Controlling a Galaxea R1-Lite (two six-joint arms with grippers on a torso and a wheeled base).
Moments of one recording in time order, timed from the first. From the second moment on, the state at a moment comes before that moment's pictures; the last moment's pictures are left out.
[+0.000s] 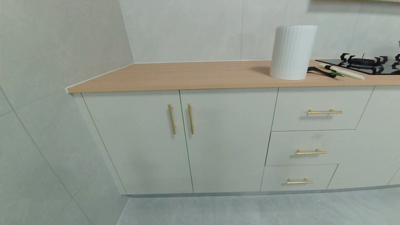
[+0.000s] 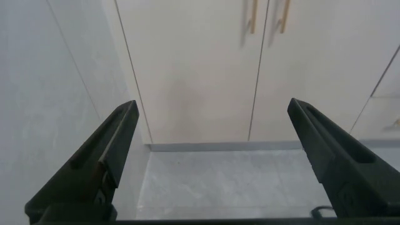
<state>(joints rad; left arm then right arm) 0.00 0.00 0.00 0.00 0.01 0.01 0.00 0.00 0.00 0.00 -0.01 -0.03</state>
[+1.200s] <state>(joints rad) 0.00 0.00 0.00 0.00 0.01 0.00 0.00 0.00 0.00 0.00 0.02 -0.02</state>
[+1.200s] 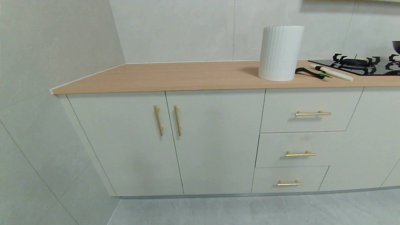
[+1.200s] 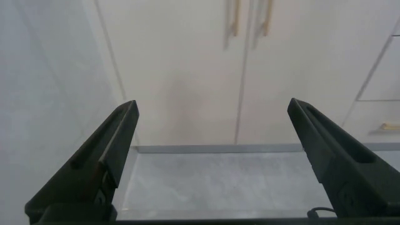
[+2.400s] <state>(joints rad) 0.00 0.00 0.00 0.00 0.01 0.00 0.00 0.00 0.00 0.00 0.02 -0.02</state>
